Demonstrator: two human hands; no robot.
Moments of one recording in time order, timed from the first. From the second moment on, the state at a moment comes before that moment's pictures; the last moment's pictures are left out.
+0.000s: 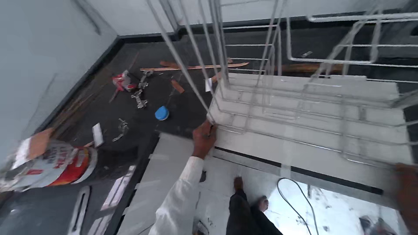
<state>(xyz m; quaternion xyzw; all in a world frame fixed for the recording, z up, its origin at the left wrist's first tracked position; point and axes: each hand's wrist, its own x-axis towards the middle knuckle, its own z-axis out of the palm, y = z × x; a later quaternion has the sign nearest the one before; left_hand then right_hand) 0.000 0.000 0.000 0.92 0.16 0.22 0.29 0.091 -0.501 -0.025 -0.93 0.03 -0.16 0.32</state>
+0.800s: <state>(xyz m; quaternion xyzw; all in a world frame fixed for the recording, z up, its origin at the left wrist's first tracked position) -0.008 0.023 0.002 0.74 0.24 0.17 0.61 0.084 -0.471 0.006 -0.94 0.09 -0.14 0.28</state>
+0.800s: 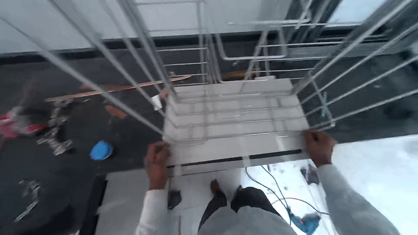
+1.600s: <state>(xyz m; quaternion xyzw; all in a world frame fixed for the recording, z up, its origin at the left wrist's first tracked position) -0.004 0.011 0.002 0.94 0.12 0.18 0.25 0.085 -0.475 -0.007 -0.92 0.06 -0.22 0.33</state>
